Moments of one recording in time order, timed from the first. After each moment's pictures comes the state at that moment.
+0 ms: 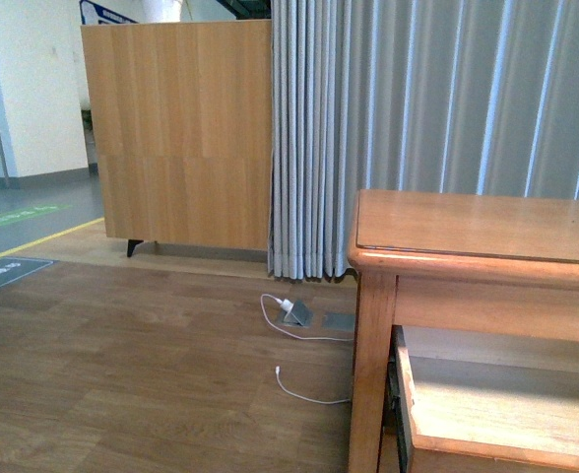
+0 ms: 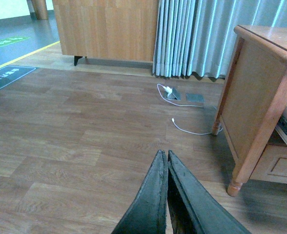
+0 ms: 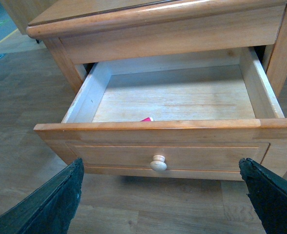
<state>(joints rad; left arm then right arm) 0.00 0.00 0.02 0.00 0.00 0.00 -0.51 0.41 0.21 -0.13 -0.56 0.02</state>
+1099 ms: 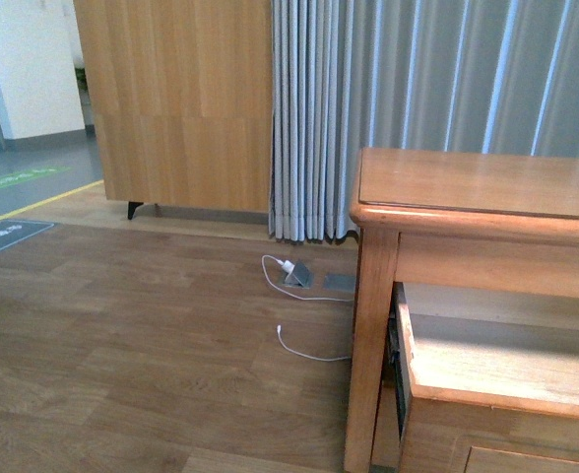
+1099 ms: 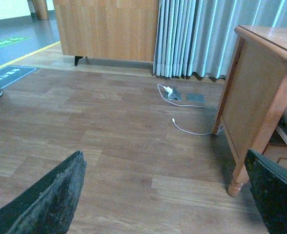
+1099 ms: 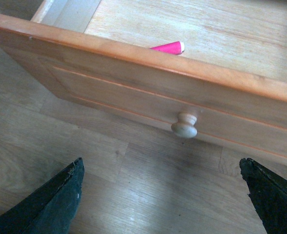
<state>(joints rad) 0.00 0.00 0.02 0.00 0.00 0.00 -0.12 1.09 0.38 0.01 -0.25 -0.17</state>
